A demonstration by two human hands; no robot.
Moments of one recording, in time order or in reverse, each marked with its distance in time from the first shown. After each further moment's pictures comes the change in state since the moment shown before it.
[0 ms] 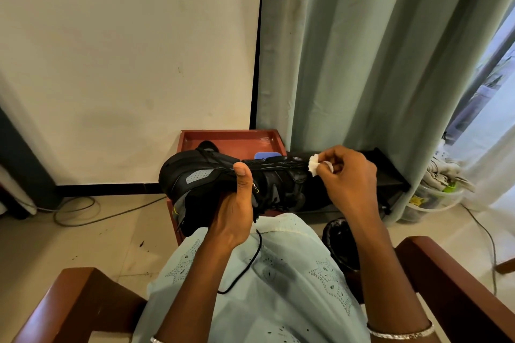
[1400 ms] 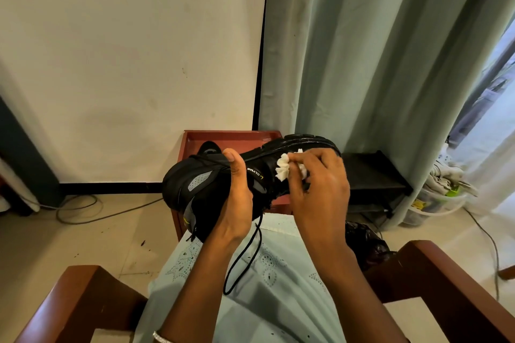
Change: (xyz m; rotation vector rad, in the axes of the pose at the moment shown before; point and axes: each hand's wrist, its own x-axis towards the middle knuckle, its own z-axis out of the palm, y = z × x) left_hand 0.010 0.007 0.006 -0.469 -0.148 0.000; right_hand -0.050 -0.041 0.027 0.056 0.233 -0.339
